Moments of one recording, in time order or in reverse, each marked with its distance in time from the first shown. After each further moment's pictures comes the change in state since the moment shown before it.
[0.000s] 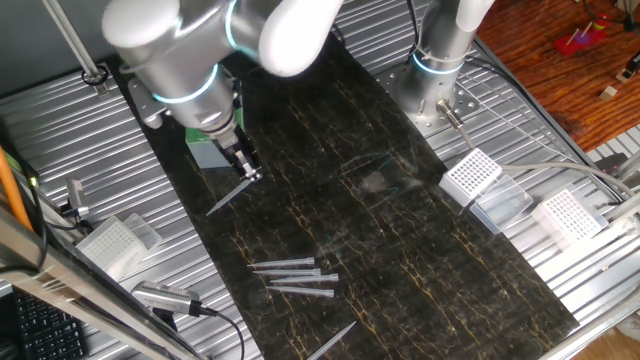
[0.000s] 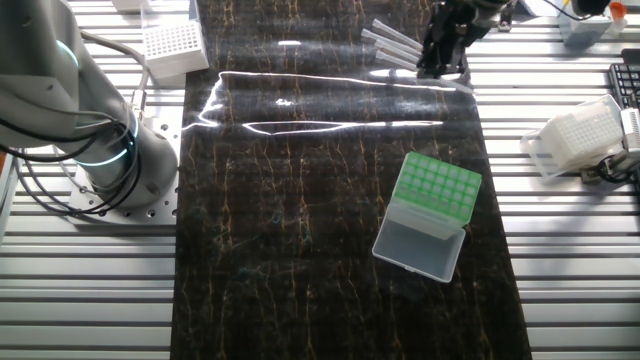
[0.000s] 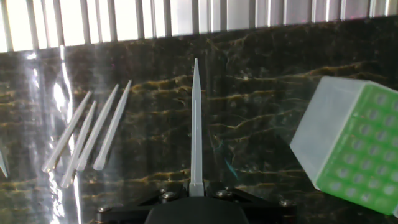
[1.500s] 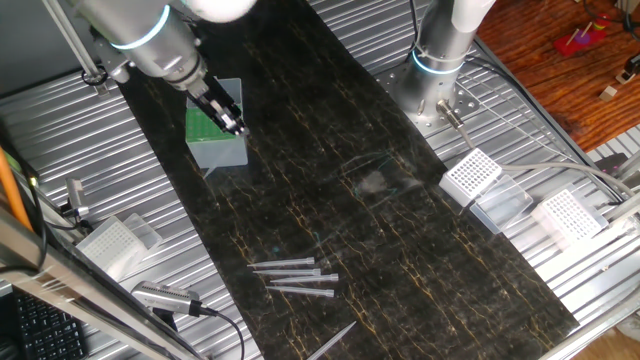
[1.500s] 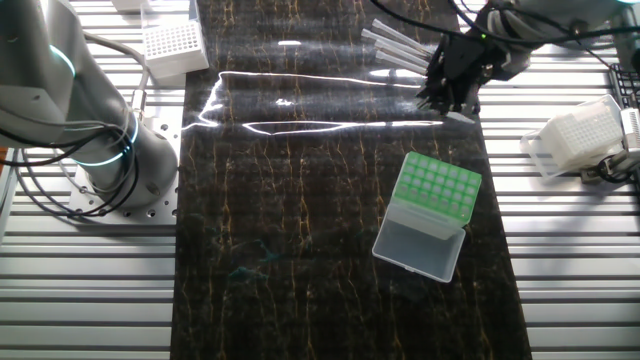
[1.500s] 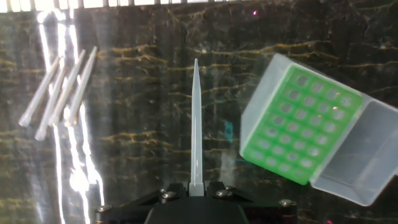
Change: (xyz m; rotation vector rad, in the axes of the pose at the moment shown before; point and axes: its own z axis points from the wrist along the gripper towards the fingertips) arm 0.021 -0.081 -0.044 -0.039 0.143 -0.061
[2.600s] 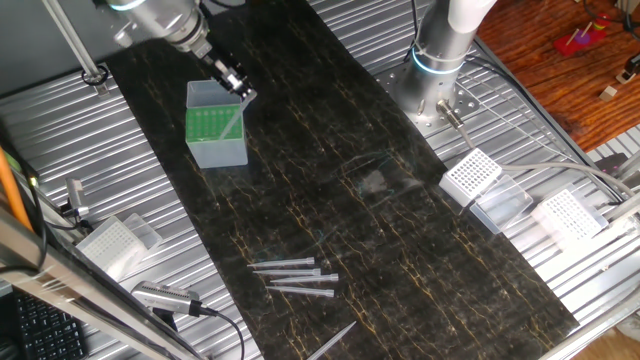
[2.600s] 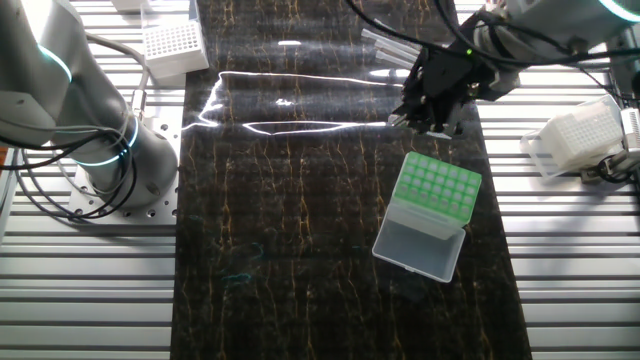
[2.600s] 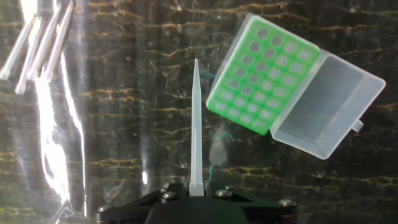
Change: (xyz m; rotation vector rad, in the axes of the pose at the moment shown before) arm 0.057 -0.043 -0.020 0.015 0.077 -0.039
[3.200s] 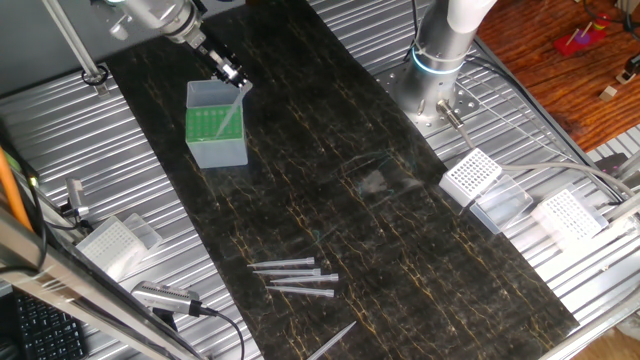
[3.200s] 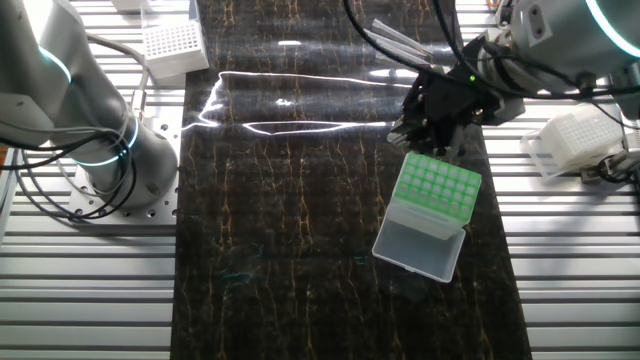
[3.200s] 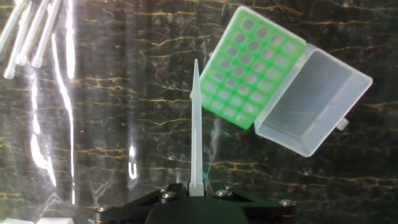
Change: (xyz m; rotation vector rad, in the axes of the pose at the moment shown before) arm -0.001 -0.024 0.002 -0.015 0.009 -0.043
